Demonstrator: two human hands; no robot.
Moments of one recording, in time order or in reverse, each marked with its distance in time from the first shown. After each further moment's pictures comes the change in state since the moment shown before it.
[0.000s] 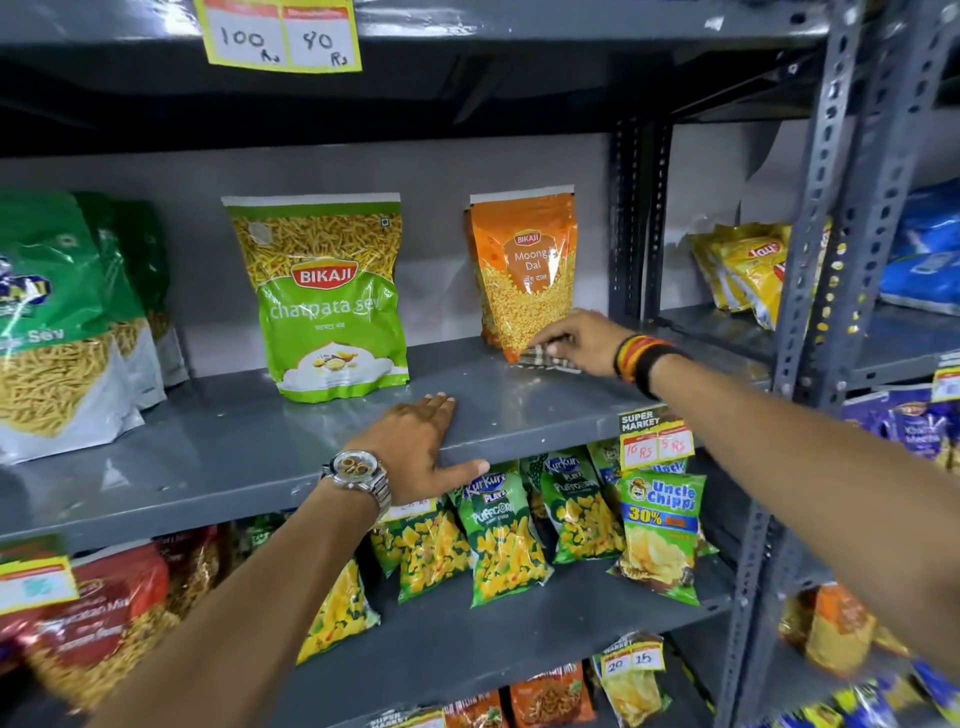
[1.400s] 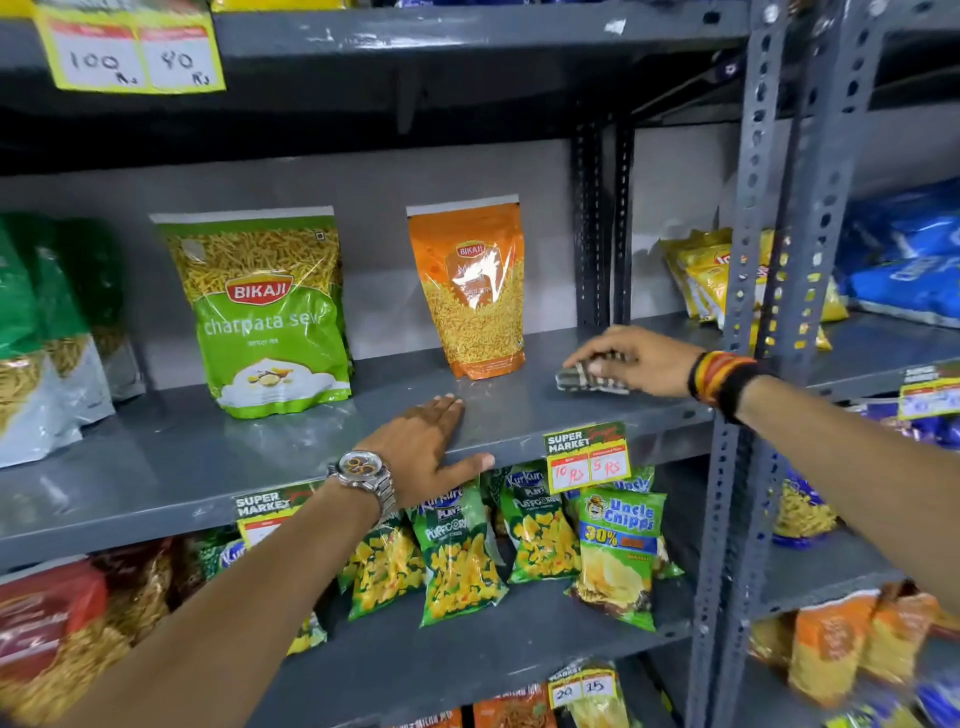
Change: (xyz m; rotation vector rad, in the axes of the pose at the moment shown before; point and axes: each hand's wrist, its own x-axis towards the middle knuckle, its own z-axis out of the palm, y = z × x) left_hand 0.061 0.081 -0.009 -0.120 -0.035 -0.070; right_hand -0.049 0.131 -0.058 0.062 -0.066 -0.158
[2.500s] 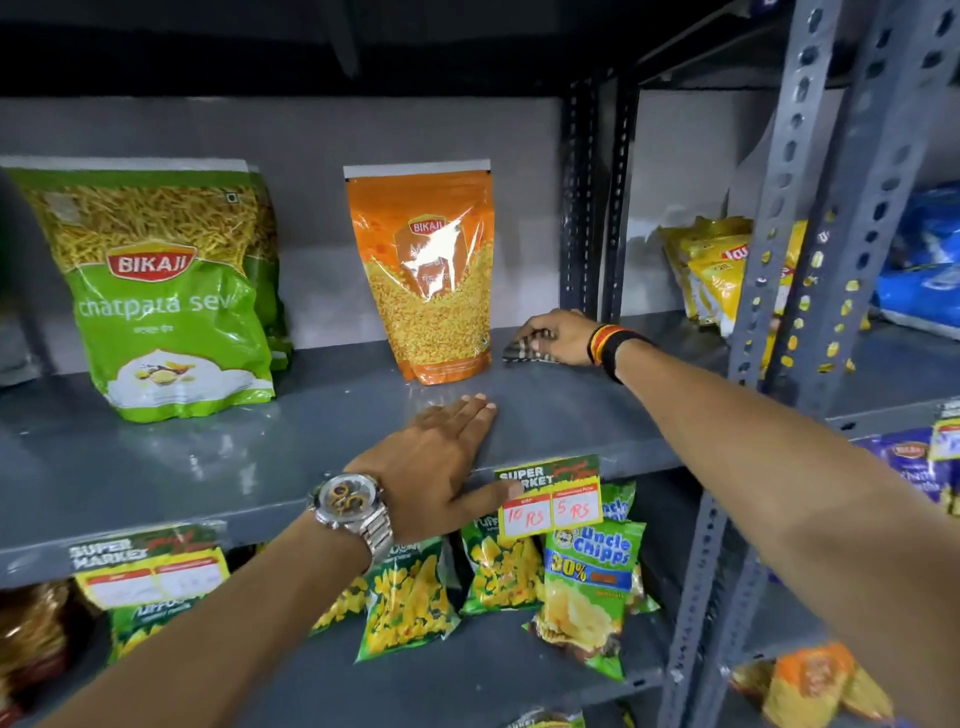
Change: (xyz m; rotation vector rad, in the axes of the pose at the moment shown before) left_hand 0.060 0.056 0.014 0.002 0.034 0.173; right_hand 0.150 0.083 0.034 -0.084 -0.024 0.140
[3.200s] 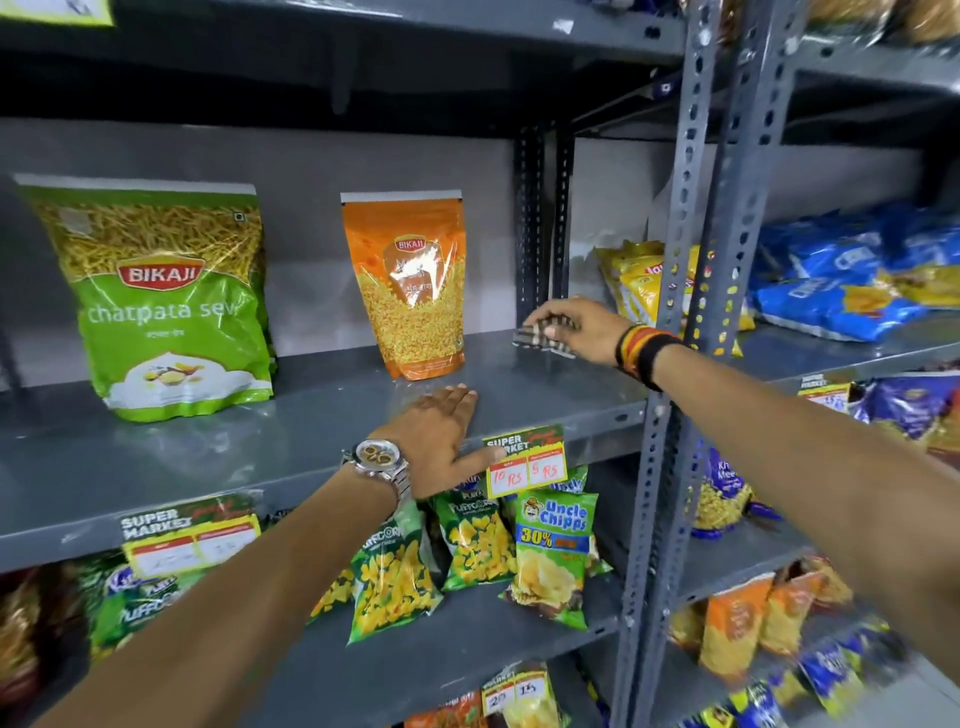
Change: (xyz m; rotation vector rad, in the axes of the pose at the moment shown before) left_hand -0.004 0.002 -0.006 -0.004 -0.021 0.019; right_hand -0.117 -0.029 -0.051 0.074 0.206 0.010
